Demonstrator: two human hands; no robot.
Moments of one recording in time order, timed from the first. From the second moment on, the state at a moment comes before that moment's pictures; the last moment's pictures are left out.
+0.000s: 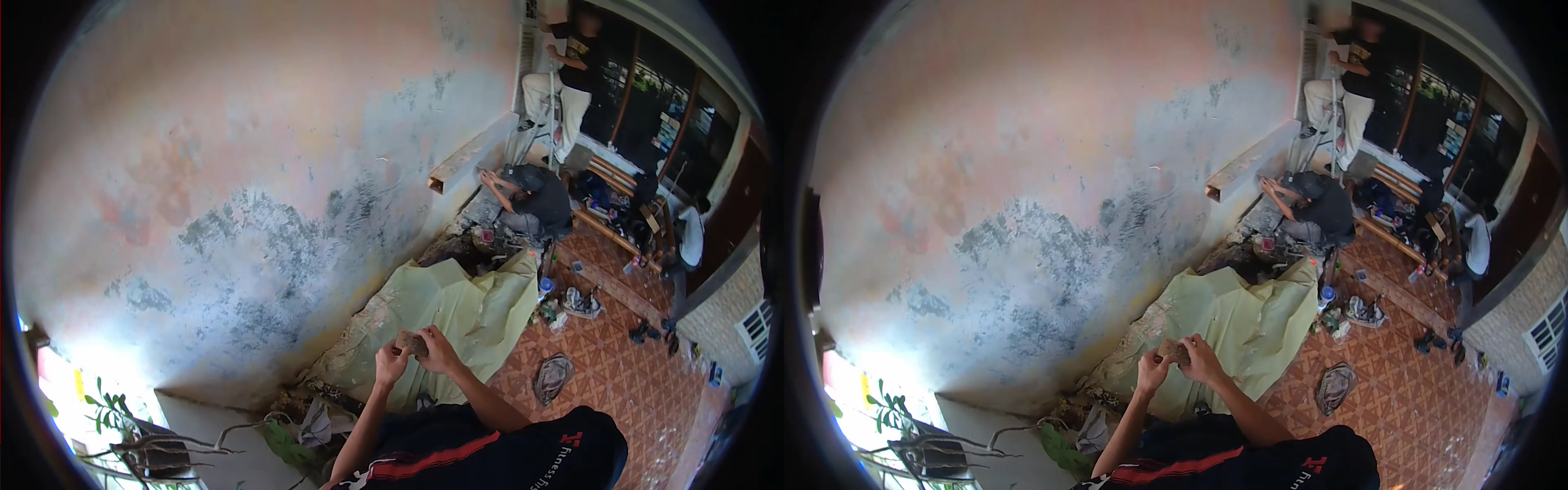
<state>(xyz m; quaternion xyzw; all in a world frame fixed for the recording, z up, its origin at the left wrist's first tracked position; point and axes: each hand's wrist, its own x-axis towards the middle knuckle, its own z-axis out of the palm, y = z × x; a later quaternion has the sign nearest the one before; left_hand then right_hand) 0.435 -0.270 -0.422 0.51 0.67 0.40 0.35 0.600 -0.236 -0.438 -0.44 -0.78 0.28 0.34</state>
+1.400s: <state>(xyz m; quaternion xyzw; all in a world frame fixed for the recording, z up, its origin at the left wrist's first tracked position) 0.423 -0.249 -0.425 0.28 0.55 0.57 0.54 0.617 -0.235 -0.427 -0.28 -0.36 0.84 0.28</state>
